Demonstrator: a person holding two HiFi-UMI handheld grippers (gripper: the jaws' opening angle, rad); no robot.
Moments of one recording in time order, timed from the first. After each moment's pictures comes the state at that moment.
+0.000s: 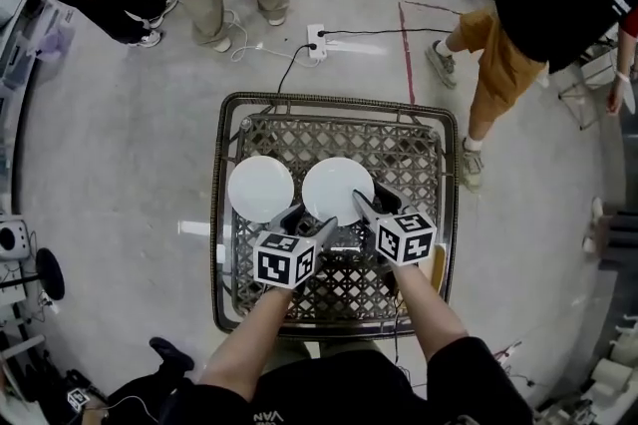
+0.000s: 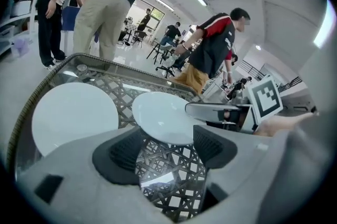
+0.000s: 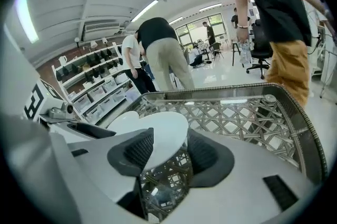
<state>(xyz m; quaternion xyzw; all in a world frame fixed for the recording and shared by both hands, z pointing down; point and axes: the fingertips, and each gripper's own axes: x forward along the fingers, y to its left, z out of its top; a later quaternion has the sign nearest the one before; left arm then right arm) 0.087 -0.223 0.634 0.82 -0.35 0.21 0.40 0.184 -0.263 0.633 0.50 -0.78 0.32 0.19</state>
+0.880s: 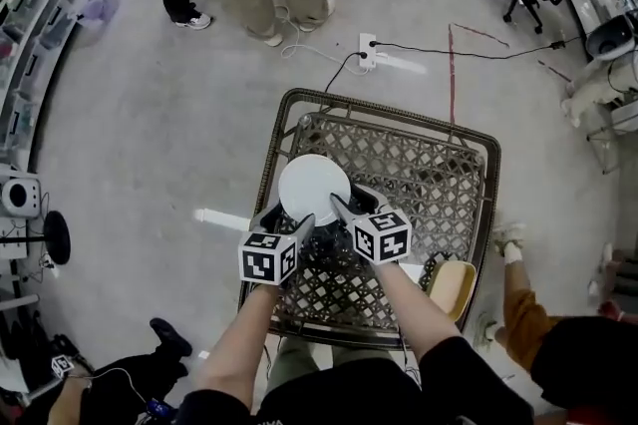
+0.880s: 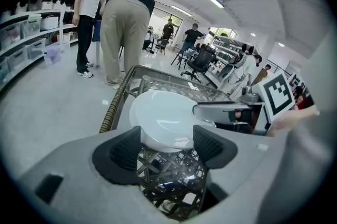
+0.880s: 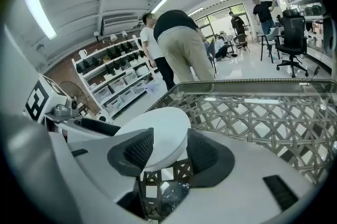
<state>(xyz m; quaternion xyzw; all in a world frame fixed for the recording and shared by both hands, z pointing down) -0.071 -0.233 0.650 0.77 -0.47 0.22 0.38 0.019 -0.279 0.652 0.39 -0.84 0.32 0.20</state>
